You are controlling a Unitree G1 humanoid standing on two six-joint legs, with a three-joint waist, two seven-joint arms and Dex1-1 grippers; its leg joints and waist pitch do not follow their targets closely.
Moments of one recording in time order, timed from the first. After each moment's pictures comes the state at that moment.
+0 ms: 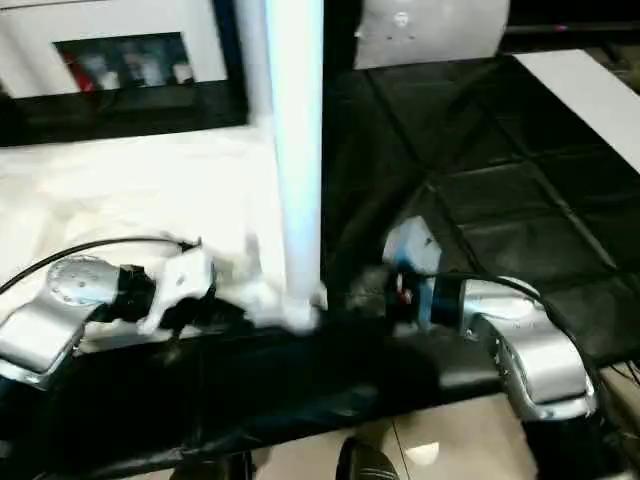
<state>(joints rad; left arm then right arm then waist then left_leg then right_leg) -0.43 0.61 -0.33 0.10 -0.08 0.18 -1.34 -0.28 -0.56 0.15 -0.07 0.38 0.39 1.20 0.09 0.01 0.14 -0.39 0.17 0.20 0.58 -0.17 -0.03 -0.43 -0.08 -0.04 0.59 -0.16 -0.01</state>
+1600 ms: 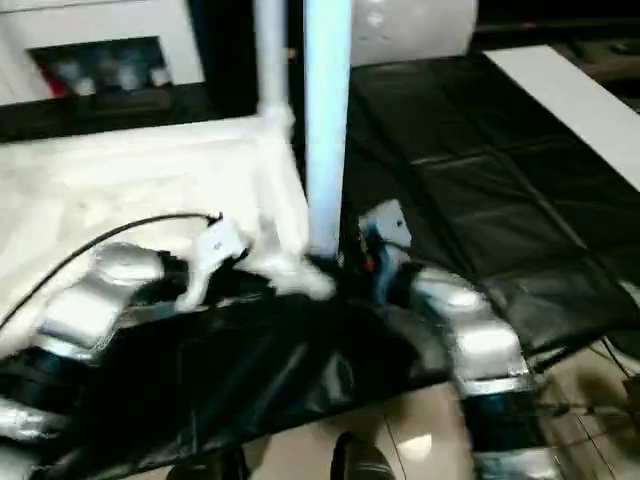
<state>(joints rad) -0.52 0.31 -0.25 0.14 0.00 0.59 -0.91 -0.35 -0.14 0.02 0.04 0.23 0.47 0.57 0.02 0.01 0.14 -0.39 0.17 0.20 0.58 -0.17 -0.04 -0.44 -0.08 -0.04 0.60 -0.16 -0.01</state>
